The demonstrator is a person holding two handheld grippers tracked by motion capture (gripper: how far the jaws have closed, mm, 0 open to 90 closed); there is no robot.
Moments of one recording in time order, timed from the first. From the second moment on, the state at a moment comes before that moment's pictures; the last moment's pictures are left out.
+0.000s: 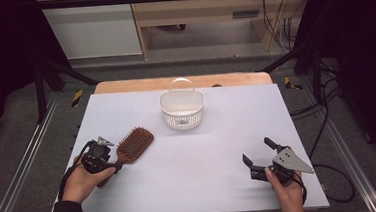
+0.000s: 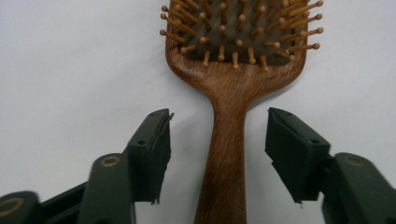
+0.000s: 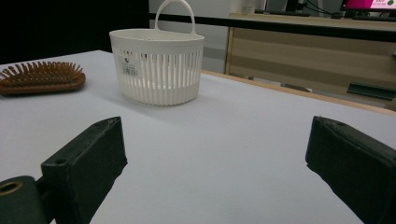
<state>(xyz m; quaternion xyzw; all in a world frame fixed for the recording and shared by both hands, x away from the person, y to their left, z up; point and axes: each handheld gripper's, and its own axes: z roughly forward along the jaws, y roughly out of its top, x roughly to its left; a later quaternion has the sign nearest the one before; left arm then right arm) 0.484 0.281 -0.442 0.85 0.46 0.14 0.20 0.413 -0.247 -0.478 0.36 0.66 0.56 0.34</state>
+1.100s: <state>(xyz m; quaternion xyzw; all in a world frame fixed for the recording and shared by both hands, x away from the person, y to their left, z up) 0.487 0.270 -0.453 0.86 0.46 0.12 0.19 0.413 -0.247 -0.478 0.36 0.66 0.56 0.34</state>
